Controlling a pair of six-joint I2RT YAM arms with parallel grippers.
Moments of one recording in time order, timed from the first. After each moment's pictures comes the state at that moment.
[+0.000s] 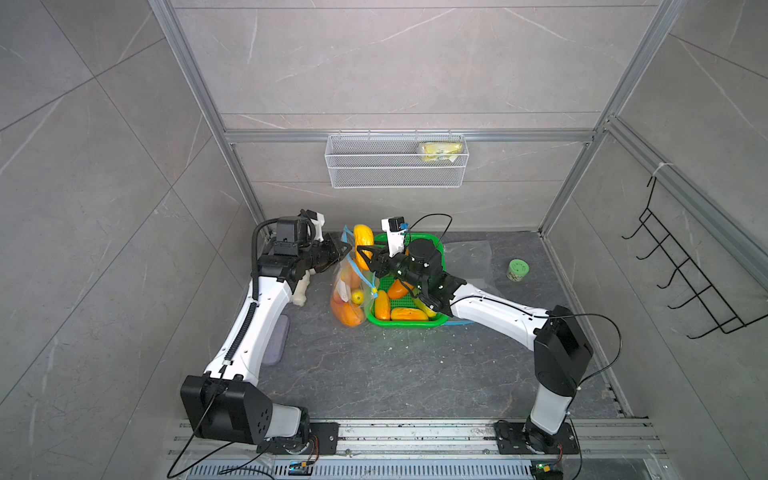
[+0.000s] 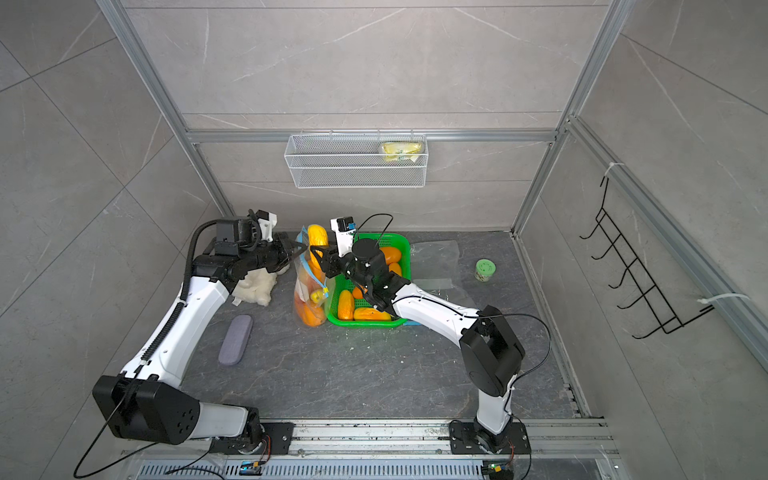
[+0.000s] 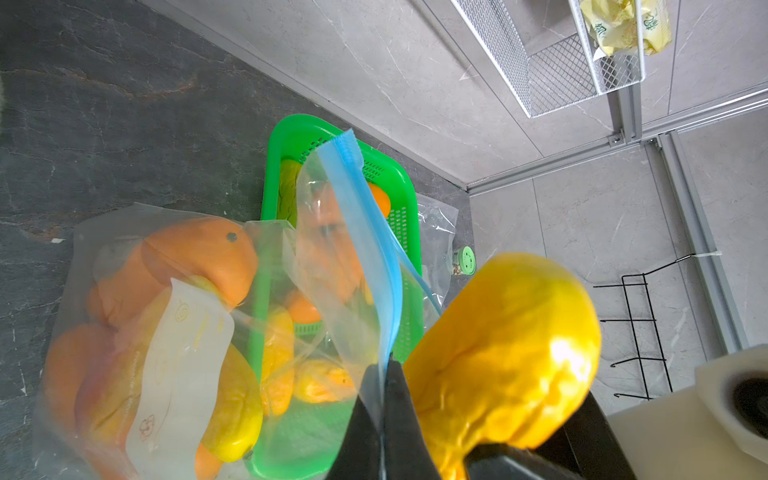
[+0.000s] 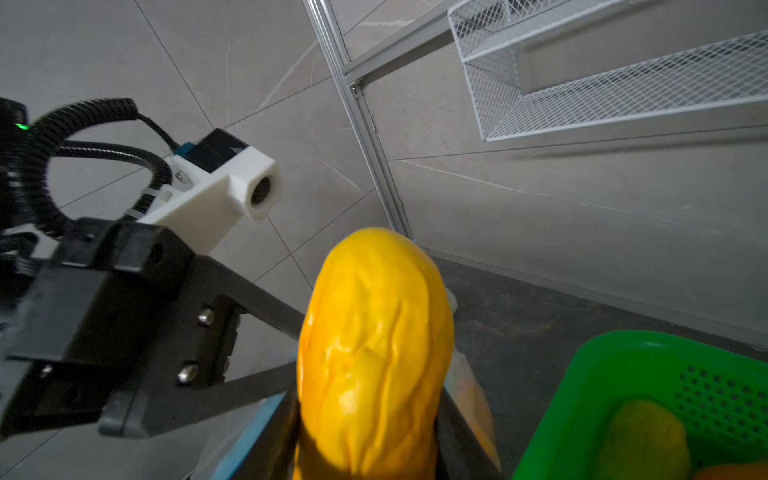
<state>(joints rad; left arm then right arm) -0.15 1.39 1.40 -0.60 0.51 -0.65 0.81 1.83 1.46 0.33 -0.07 0.35</state>
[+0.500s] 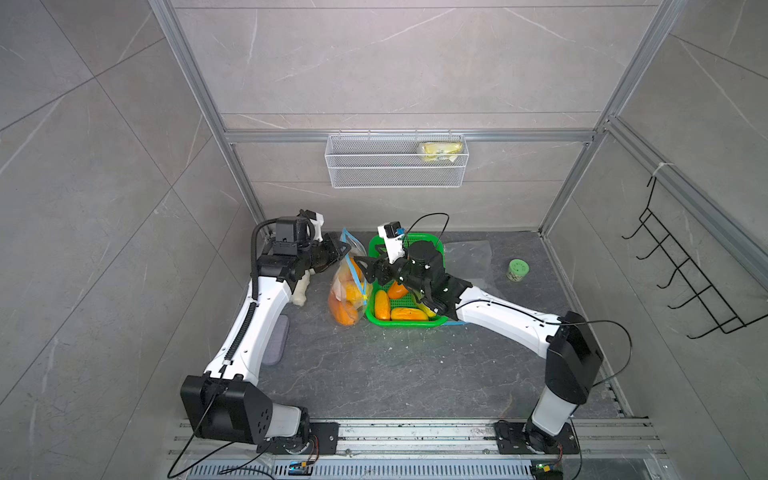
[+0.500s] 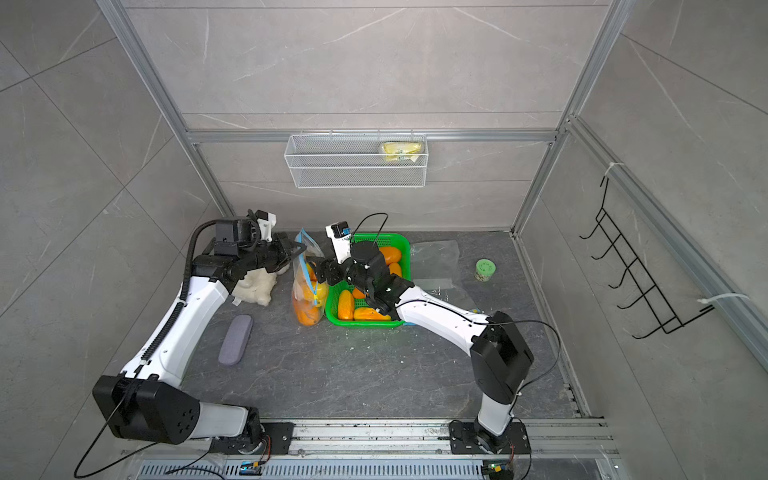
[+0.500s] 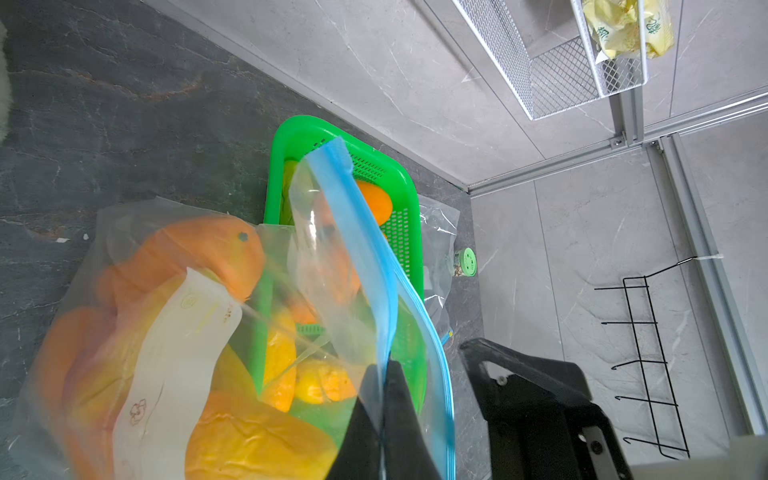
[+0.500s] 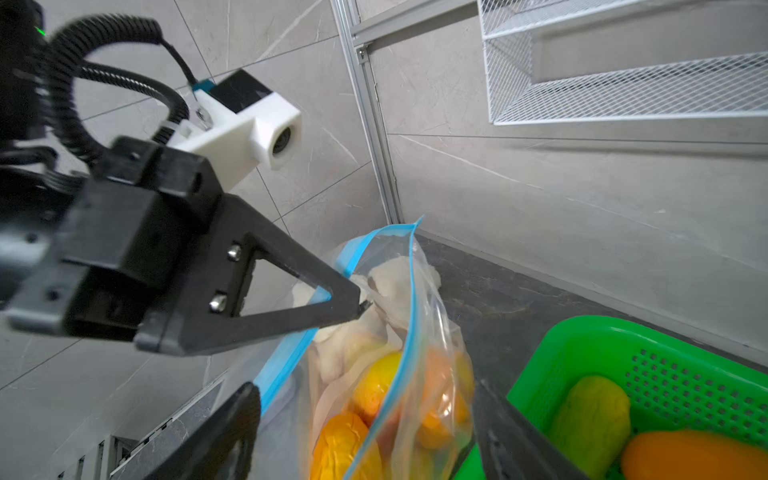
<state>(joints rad) -0.14 1.39 1.40 -0.60 0.51 -0.65 0.84 1.72 1.41 0.20 -0.06 0.24</state>
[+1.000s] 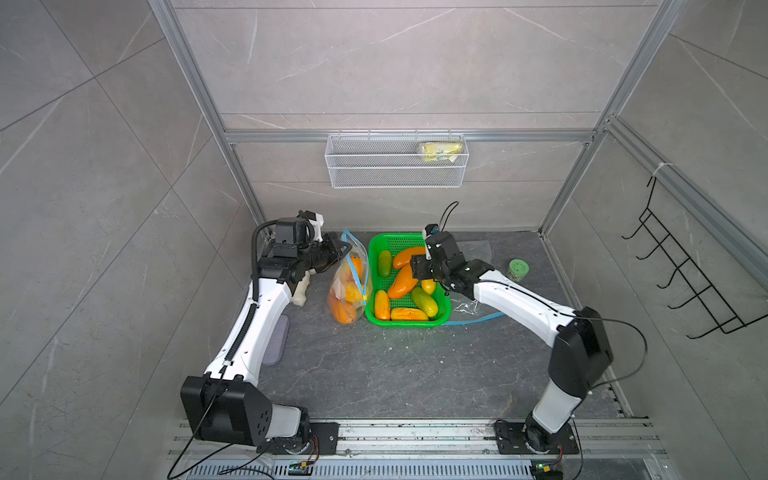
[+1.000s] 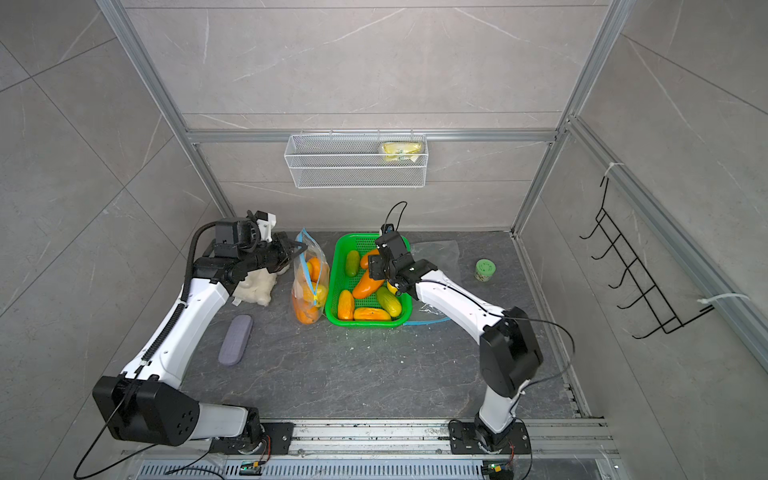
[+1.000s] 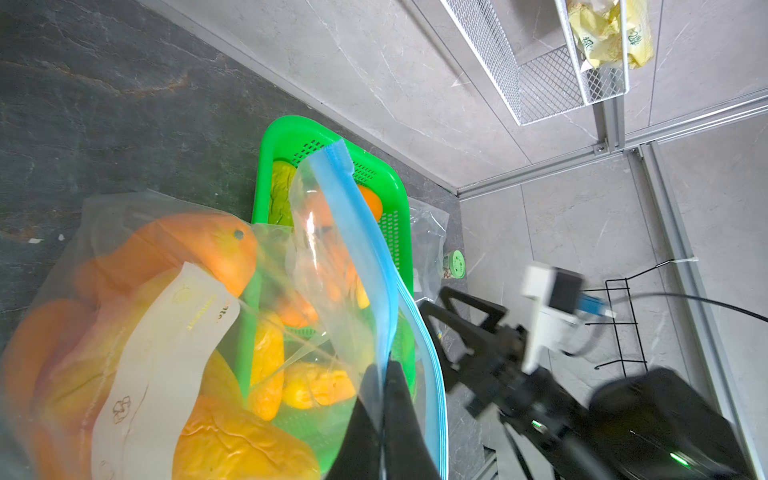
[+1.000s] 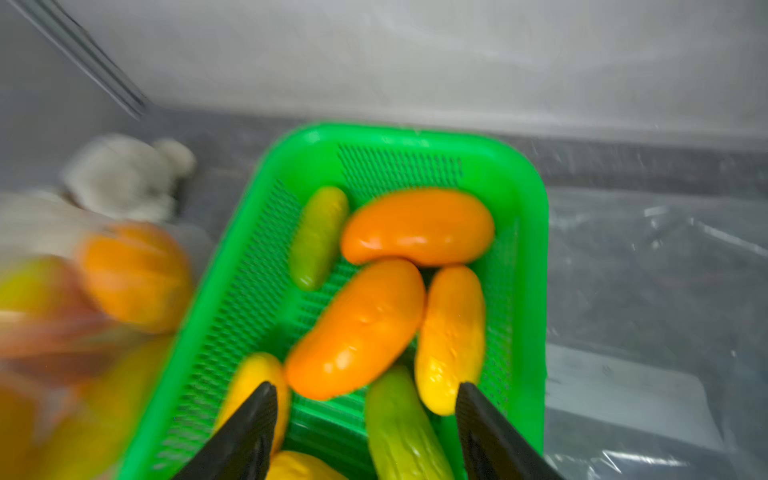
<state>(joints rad) -0.14 1.38 1.37 -0.54 0.54 -0.70 0.63 1.83 1.49 -0.45 0.22 0.35</state>
